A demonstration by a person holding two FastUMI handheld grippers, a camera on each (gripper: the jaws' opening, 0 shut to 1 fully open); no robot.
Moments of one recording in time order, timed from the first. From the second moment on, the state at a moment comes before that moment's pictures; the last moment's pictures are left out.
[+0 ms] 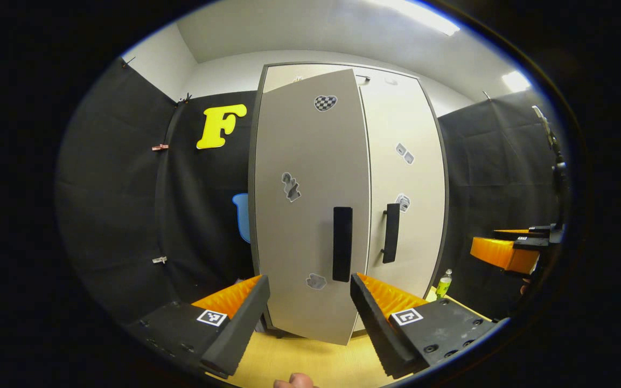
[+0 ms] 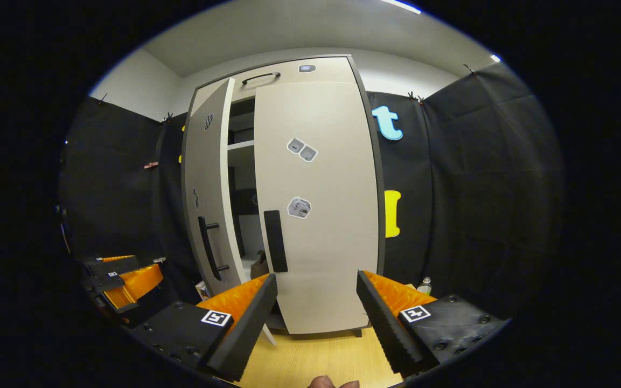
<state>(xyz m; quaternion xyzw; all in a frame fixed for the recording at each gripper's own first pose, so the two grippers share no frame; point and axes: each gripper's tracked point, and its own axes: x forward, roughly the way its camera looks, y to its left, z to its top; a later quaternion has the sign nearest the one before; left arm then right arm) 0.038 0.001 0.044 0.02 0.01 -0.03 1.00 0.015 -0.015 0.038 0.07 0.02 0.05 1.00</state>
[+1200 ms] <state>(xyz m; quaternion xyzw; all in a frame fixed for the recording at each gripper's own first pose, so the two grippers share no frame) 0.017 0.008 0.054 0.03 0.00 -0.04 1.00 -0.005 0.008 0.037 0.04 0.02 0.06 1.00</state>
